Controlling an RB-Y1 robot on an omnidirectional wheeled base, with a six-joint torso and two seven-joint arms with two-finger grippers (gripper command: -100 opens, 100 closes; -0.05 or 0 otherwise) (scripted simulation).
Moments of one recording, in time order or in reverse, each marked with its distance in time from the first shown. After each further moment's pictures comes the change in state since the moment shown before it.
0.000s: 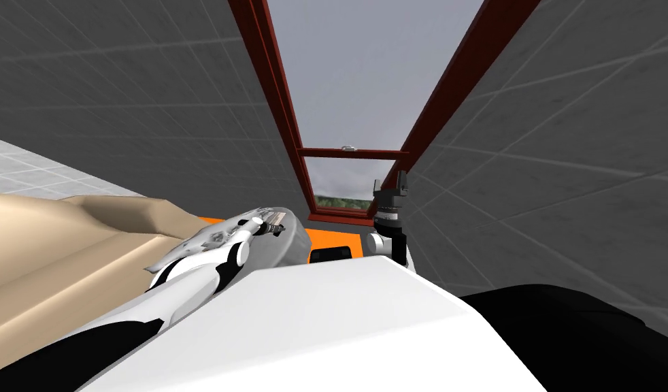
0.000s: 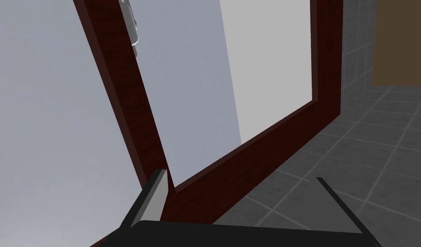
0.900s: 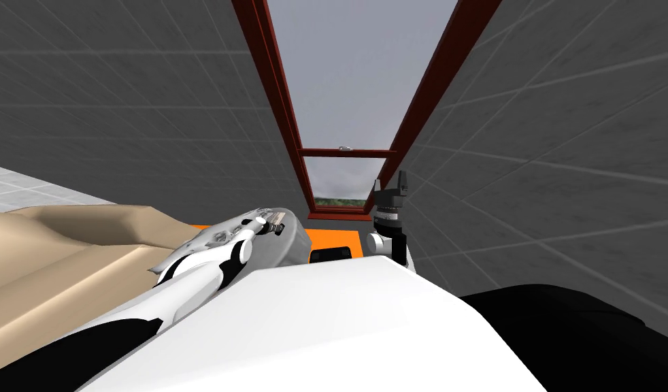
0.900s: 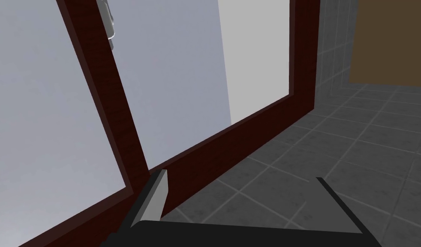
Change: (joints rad) left arm -0.024 -0.021 0.001 0.039 -0.037 -0.056 0.078; right arm 0.000 0.000 0.000 0.000 0.000 0.000 0.000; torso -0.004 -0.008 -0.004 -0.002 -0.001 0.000
